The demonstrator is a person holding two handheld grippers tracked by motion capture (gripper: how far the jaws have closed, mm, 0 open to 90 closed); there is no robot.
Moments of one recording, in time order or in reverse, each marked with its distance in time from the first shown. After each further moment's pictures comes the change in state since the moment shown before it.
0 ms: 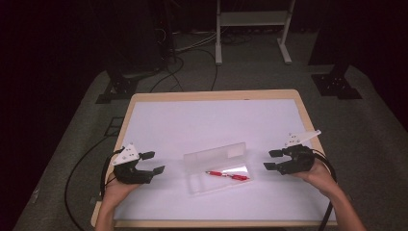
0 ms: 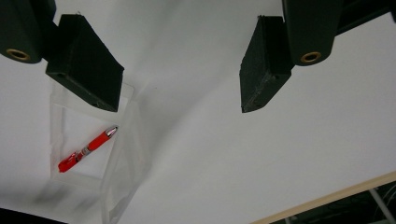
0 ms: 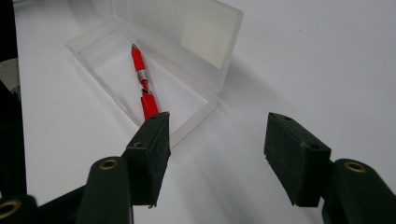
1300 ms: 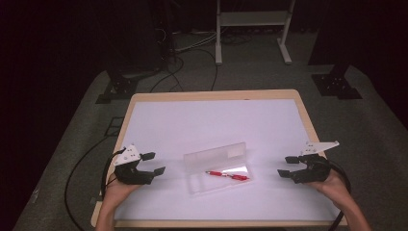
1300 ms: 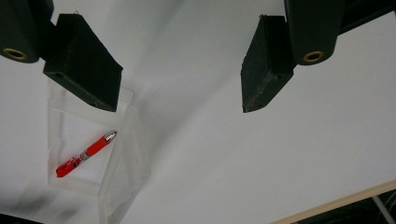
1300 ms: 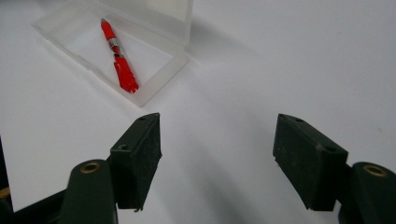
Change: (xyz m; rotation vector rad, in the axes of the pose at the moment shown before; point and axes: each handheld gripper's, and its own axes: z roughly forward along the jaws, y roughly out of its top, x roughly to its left) left arm -0.001 -0.002 0.003 0.016 -0.002 -0.004; right arm -0.004 -0.044 -0.024 0.001 -0.096 0.087
